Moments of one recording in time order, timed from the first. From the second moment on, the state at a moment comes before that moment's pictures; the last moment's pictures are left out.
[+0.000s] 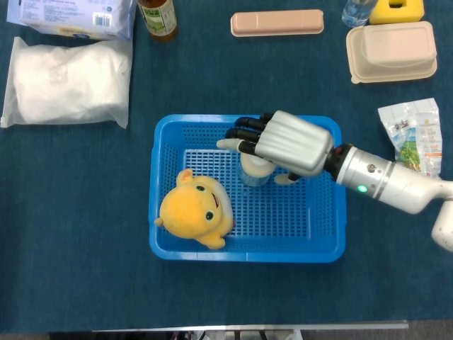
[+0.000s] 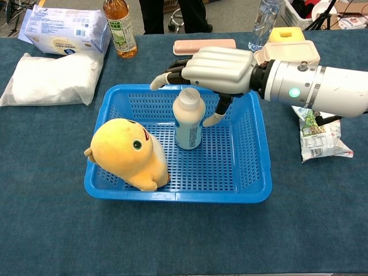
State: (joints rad) left arm -0.06 -1.20 -0.03 -1.49 1.45 1.46 -0.05; right arm 0.94 -1.35 0.09 -1.57 -1.71 0.80 -0.01
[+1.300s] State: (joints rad) left arm -0.03 -1.20 -0.02 -1.46 1.45 1.47 -0.08; right arm 1.01 -1.41 0.05 -1.52 -1.63 0.75 -0.08
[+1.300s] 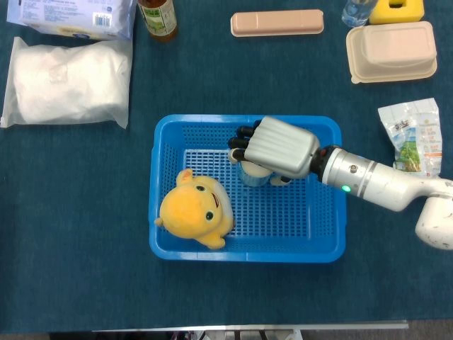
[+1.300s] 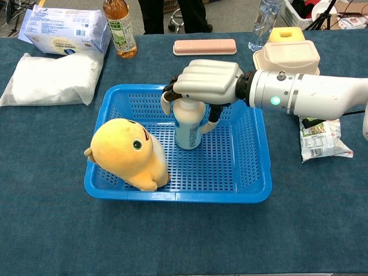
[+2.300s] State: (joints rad) left arm -0.04 -1.21 -0.03 -1.47 1.45 1.46 -0.07; right arm 0.98 -1.35 0.06 -1.59 -1.61 0.82 -0.12
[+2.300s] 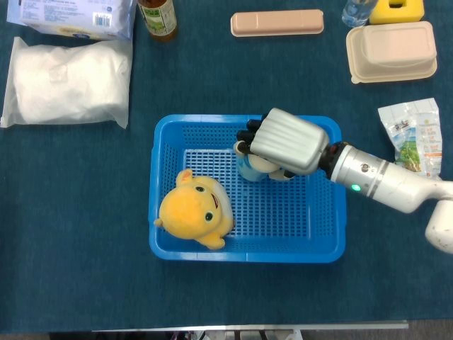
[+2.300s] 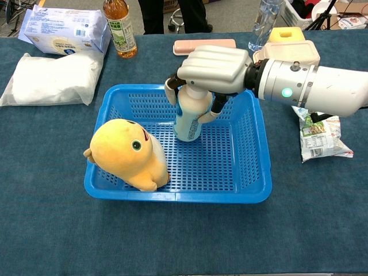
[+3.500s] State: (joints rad) left arm -0.11 -1.21 -0.05 -1.60 1.46 1.42 0.12; right arm 0.49 -0.69 -0.09 -2.17 -1.73 1.24 -0.26
